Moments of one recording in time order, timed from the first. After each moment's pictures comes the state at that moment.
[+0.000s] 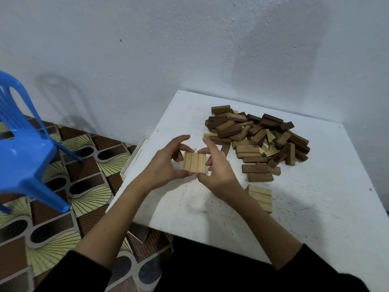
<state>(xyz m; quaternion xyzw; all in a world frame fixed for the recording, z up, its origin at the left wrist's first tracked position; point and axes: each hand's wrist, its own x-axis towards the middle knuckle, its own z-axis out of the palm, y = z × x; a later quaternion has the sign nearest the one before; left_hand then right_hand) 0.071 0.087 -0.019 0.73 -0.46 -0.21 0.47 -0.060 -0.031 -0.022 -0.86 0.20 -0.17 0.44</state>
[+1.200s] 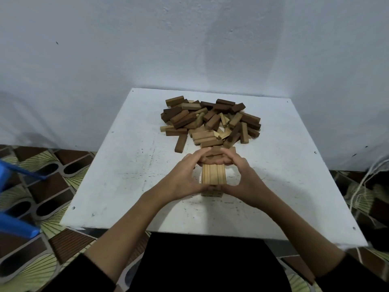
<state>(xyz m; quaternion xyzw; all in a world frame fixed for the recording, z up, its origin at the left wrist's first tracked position) -0.046 0.015 -0.025 0.69 -0.58 -0.25 0.35 -0.212 -0.085 -0.015 -0.87 0.26 -0.17 0.39</state>
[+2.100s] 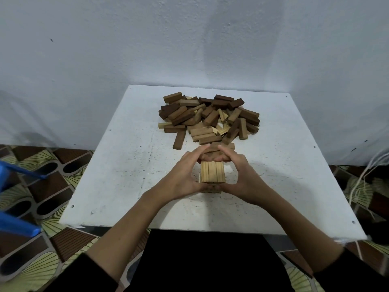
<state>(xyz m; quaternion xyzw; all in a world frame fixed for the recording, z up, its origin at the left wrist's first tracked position) -0.050 0.015 -0.029 0.67 -0.59 -0.26 0.36 -0.212 -0.085 -0.015 -0.88 0.26 -0.16 0.37</state>
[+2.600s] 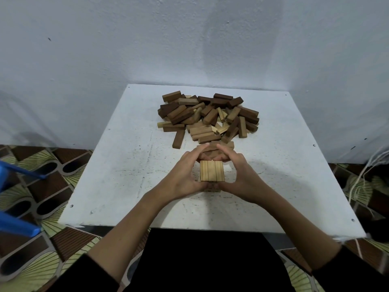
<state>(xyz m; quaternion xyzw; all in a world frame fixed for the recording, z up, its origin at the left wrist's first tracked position) -0.052 0.014 -0.035 0.67 -0.58 -0.26 0.38 -0.210 -0.082 -0.010 -0.88 0.26 -0.15 0.37</state>
